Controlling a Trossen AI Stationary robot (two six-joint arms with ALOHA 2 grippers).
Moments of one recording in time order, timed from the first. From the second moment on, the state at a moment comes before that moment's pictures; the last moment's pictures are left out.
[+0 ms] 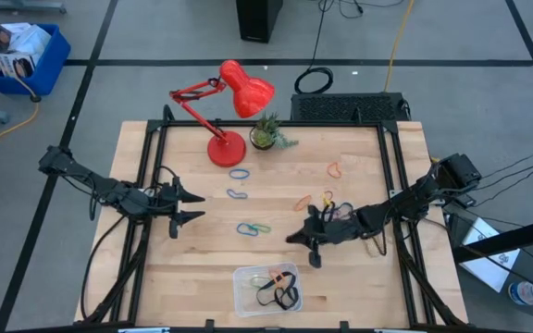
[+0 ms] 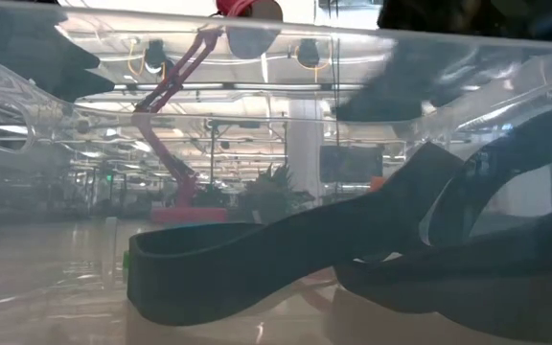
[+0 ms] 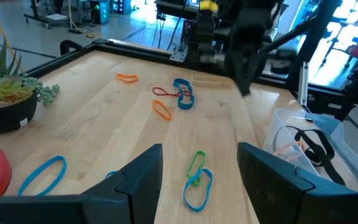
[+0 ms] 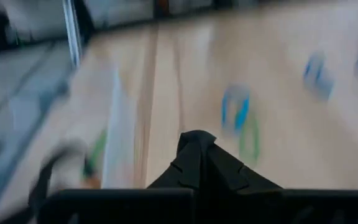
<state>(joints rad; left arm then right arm) -0.47 0.39 0.20 -0.03 -0.50 -0.31 0.39 1.54 0.60 0.53 0.31 0.35</state>
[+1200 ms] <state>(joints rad) -0.47 0.39 0.20 -0.04 -0.50 -0.31 0.45 1.73 1.31 -0.30 -0.01 0.21</state>
